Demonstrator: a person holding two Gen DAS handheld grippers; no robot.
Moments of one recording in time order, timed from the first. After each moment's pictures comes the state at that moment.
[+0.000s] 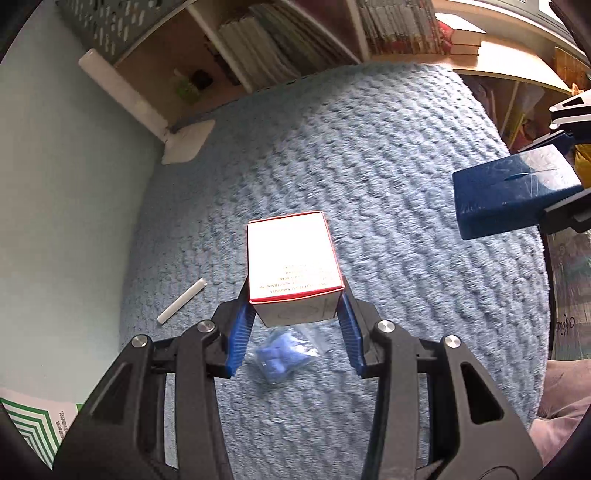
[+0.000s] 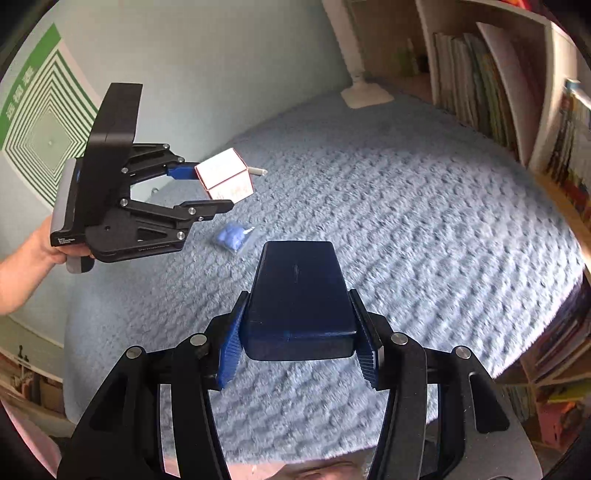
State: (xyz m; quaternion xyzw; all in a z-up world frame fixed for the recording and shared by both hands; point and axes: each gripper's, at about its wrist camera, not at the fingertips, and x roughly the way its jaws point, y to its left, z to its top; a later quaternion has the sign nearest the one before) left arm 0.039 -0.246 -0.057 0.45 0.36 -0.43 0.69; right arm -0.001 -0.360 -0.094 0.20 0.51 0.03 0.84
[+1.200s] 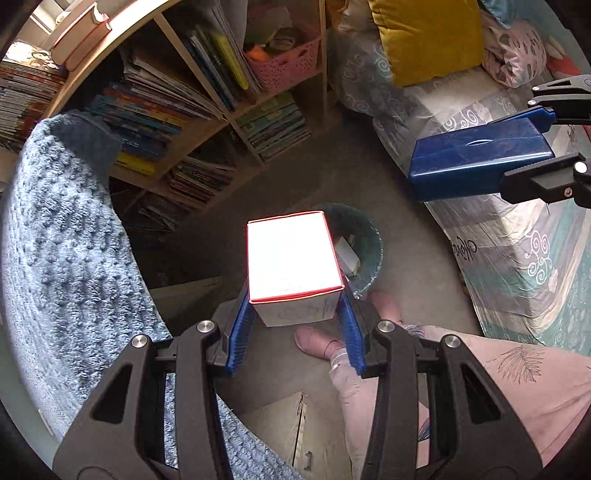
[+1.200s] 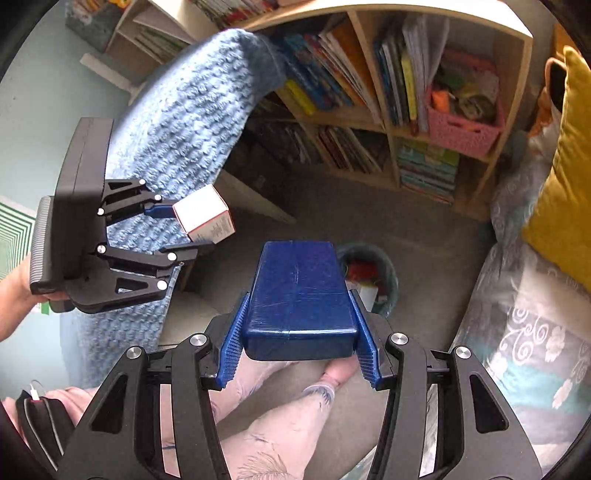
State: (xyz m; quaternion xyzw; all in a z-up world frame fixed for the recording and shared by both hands) left arm -0.380 -0.394 -0.211 0.56 0.37 -0.60 0.44; right arm -0.469 -0.430 -0.183 0.41 0.52 -0.22 0.71
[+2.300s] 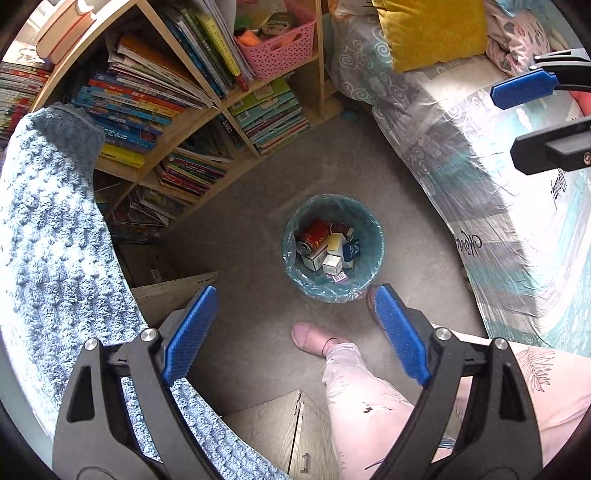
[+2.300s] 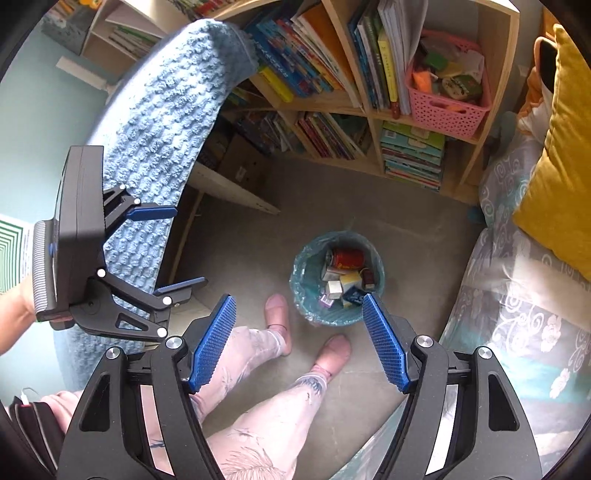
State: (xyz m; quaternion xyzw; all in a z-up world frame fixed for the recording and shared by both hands) left arm -0.388 -0.394 -0.242 0.57 0.38 -0.59 0.44; right arm -0.474 -0.448 -0.202 0.42 0.54 -0.24 0.69
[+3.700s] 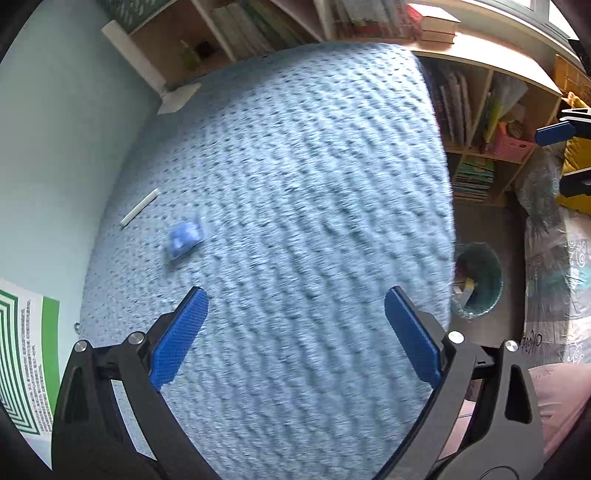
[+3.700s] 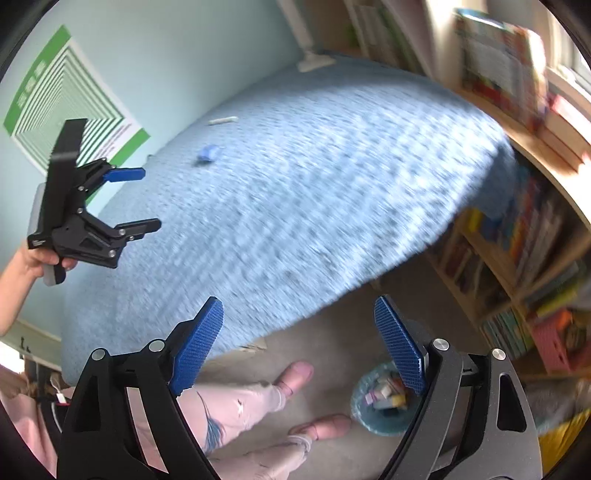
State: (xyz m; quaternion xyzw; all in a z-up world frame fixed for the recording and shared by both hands) left arm -0.083 -0.177 -0.068 0.41 0.42 -0.36 0.72; right arm -0.157 -0.365 -0.102 0.22 0.53 0.03 0.82
